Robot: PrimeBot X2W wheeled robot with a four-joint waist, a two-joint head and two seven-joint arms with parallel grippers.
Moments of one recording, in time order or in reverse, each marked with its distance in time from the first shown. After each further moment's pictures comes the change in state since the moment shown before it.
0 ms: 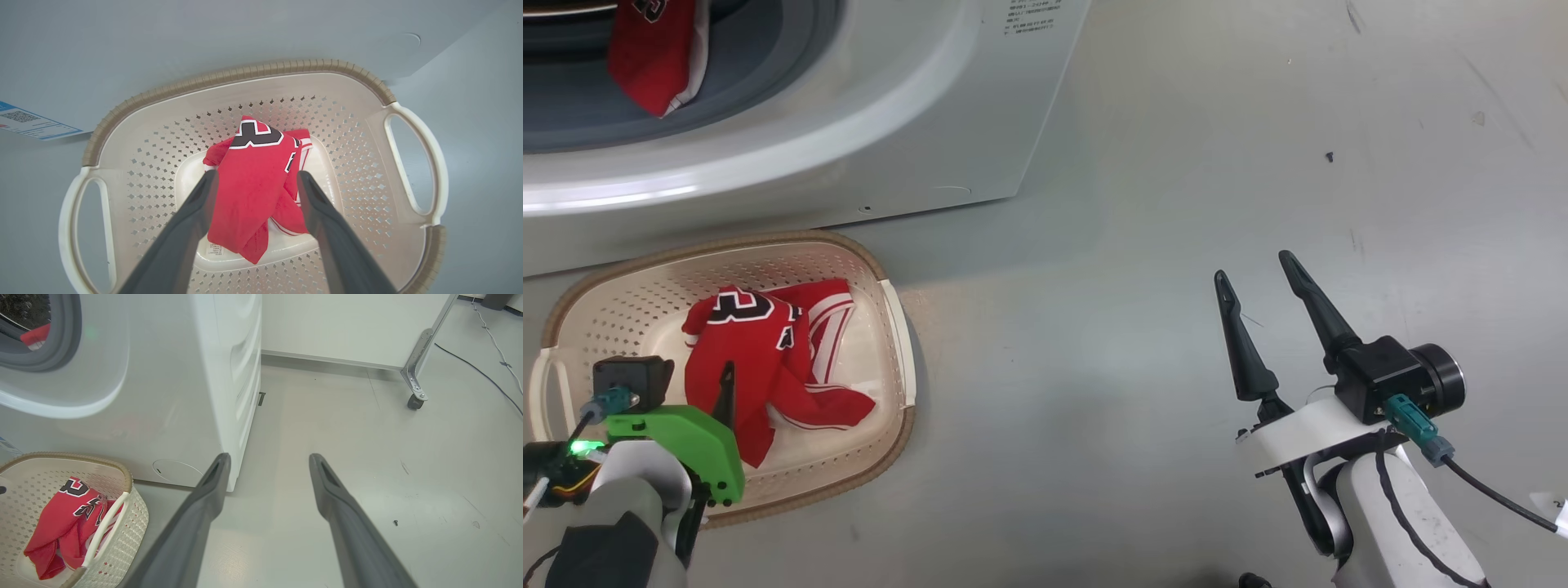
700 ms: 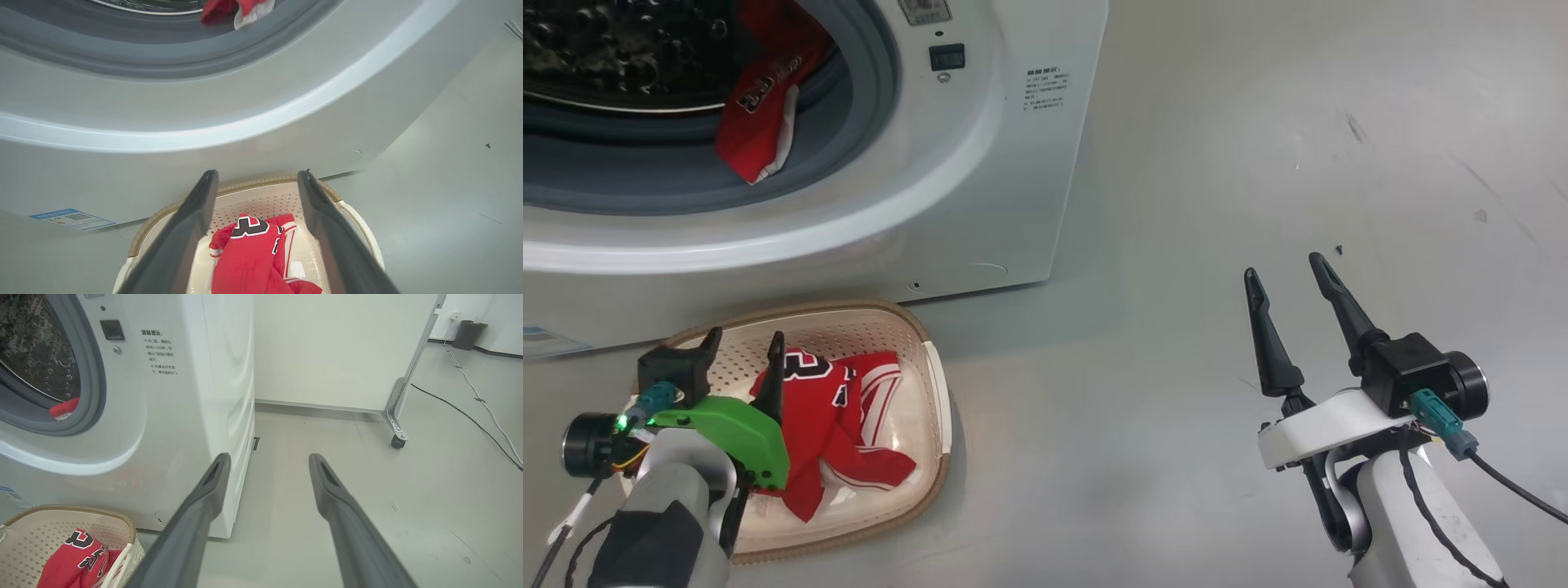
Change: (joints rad) left arm -0.010 -0.045 -0.061 -0.017 -0.006 -0.002 -0.134; right arm -0.002 -0.001 -0.050 0.036 0.015 0.002 0.000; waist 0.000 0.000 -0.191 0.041
